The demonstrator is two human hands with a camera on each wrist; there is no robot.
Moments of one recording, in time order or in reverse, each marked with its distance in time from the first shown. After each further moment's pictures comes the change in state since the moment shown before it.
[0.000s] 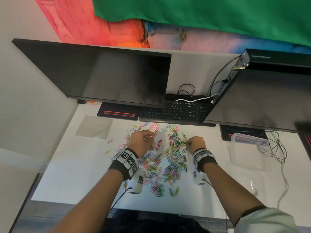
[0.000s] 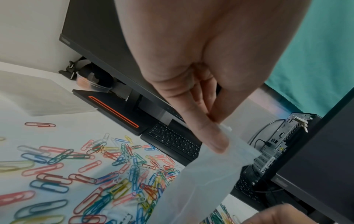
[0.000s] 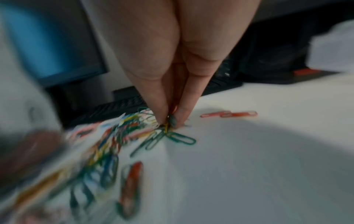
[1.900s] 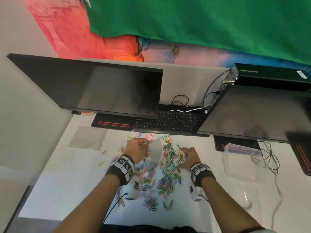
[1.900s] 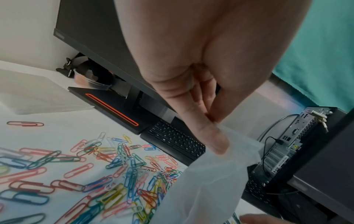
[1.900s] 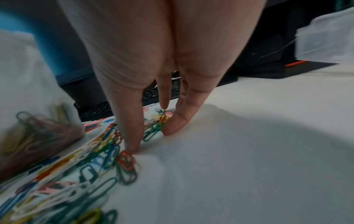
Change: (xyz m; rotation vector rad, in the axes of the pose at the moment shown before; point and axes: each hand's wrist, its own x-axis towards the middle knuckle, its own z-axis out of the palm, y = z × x) left_hand 0.022 0.009 0.004 0.027 -0.003 -0.017; right_hand -0.009 0.019 0.005 0.172 -0.134 -0.002
